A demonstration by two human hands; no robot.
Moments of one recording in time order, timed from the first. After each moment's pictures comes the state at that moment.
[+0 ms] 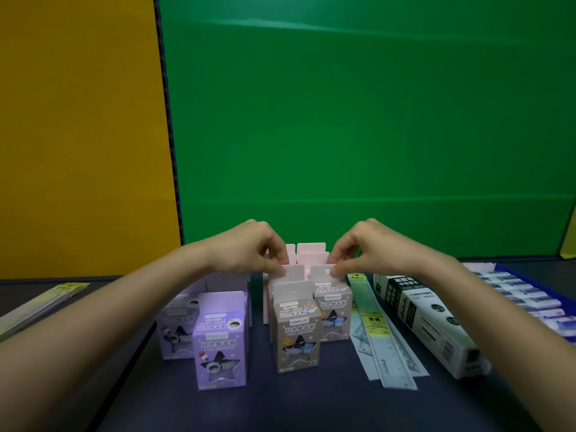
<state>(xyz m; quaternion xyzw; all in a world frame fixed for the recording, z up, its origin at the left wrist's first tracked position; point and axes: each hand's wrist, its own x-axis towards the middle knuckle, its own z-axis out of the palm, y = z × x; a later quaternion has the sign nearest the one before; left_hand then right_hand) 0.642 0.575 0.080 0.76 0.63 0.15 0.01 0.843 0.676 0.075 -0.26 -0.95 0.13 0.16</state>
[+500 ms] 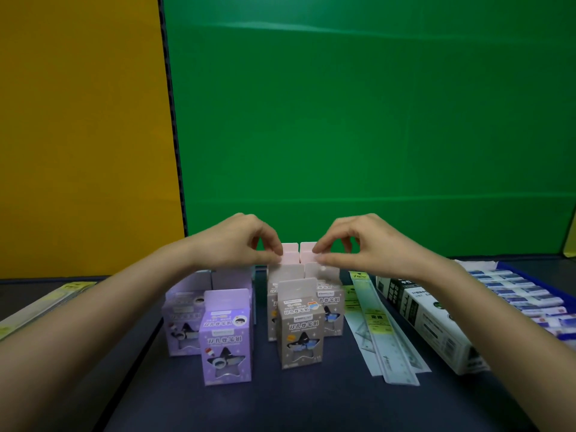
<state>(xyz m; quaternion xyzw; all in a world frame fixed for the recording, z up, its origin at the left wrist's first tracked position) 0.634 0.558 0.087 0.76 0.63 0.18 -0.03 0.841 0.652 0.079 -0.21 -0.94 0.10 0.24</state>
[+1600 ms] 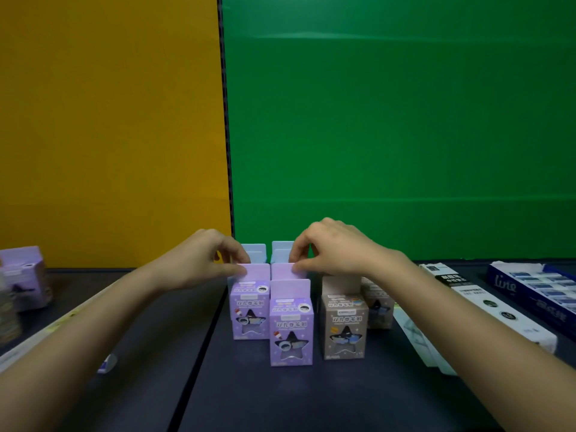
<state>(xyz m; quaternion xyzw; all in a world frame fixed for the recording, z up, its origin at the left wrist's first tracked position) 0.549 0.476 0.064 0.70 0.67 0.23 -0.02 0.740 0.593 0.081 -0.23 -0.96 0.01 0.15</state>
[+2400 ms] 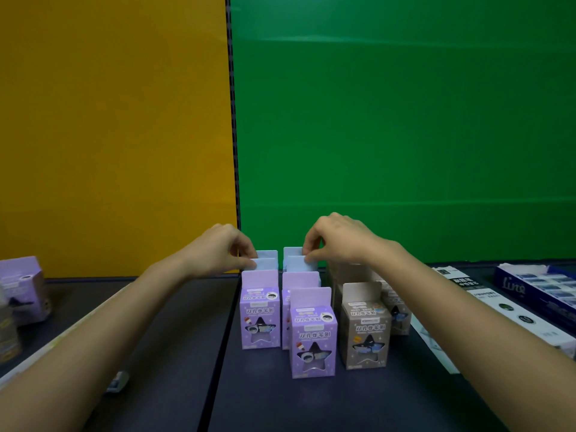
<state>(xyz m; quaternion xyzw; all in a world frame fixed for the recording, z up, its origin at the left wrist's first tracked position) 0.523 0.506 0.070 0.69 0.69 0.20 -0.06 0.710 0.615 0.086 -0.30 -0.94 -0.01 0.15</state>
